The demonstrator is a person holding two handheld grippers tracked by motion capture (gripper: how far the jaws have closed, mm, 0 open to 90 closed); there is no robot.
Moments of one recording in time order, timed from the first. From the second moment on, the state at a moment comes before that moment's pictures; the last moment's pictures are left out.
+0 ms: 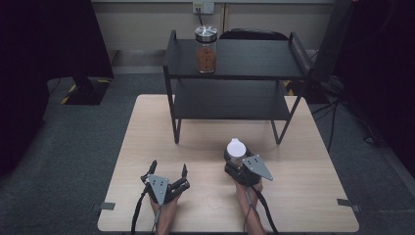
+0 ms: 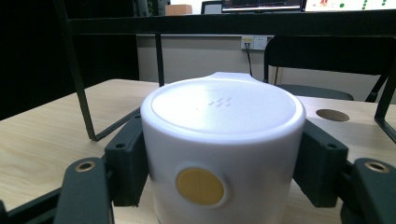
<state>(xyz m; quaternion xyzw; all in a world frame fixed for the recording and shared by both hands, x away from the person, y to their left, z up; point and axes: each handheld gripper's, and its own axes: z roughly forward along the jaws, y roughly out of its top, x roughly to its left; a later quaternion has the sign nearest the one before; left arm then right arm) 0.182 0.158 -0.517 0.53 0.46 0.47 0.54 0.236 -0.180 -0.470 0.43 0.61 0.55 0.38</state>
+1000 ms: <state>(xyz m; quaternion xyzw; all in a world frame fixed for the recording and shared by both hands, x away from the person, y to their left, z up) 0.182 0.159 -0.517 0.53 0.46 0.47 0.54 0.235 -0.197 -0.443 0.40 0.62 0.57 0.36</state>
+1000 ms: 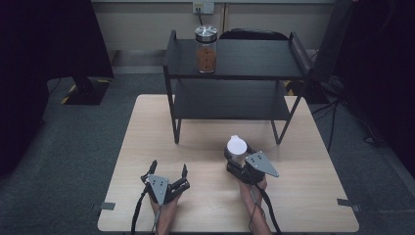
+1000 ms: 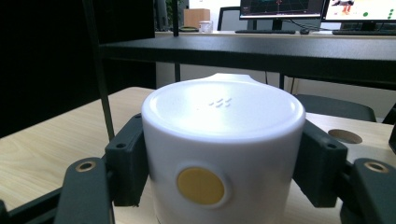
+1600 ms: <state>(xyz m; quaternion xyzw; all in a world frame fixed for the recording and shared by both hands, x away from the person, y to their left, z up) 0.182 0.159 -0.517 0.53 0.46 0.47 0.54 0.239 -0.224 -0.404 0.36 0.65 0.58 0.33</state>
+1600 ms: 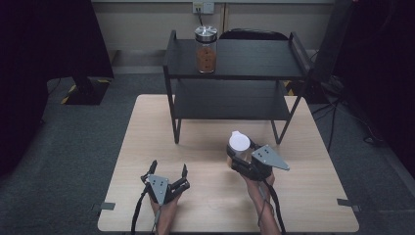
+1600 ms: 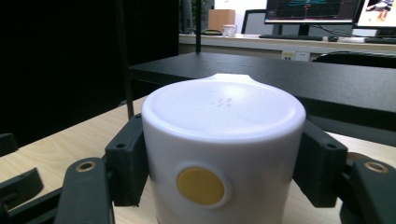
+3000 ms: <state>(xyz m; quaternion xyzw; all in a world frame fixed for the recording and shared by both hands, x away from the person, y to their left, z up) 0.182 0.157 -0.517 0.53 0.46 0.47 0.54 0.279 -0.274 -0.265 0.27 0.69 0.62 0.26</state>
